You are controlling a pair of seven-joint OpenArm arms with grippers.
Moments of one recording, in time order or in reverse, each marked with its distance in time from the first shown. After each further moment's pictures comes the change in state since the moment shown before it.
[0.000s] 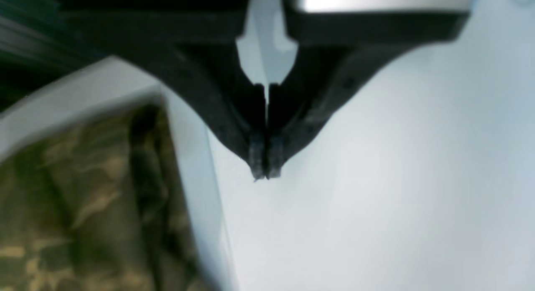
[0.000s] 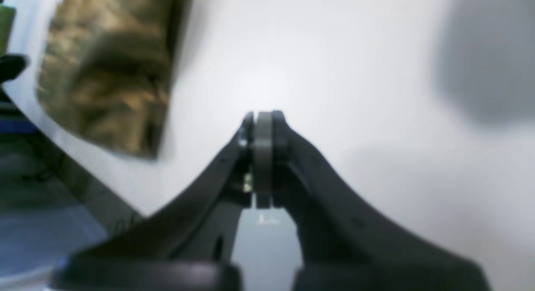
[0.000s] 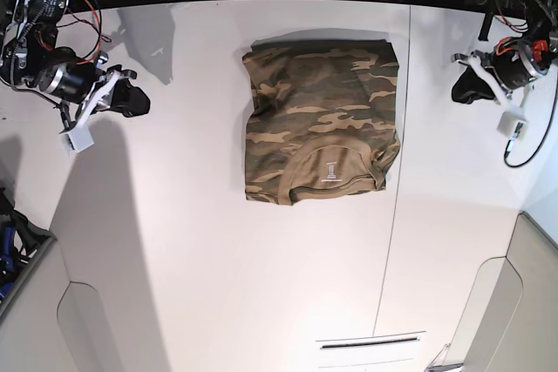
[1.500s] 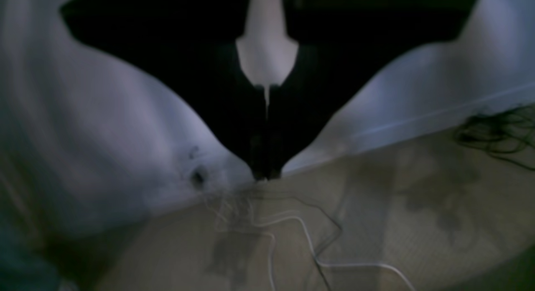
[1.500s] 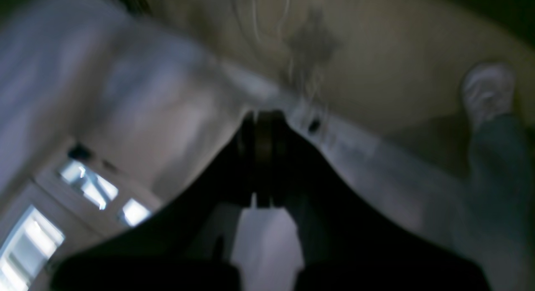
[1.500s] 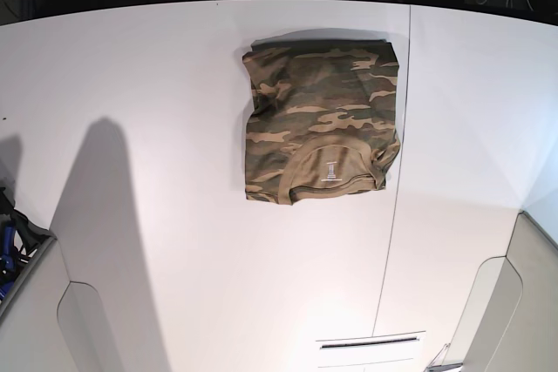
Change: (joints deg) left arm 15.8 3.4 38.8 -47.3 30.1 11.2 -22.8; right arm -25.8 21.2 -35.8 -30.5 -3.4 0.0 12.0
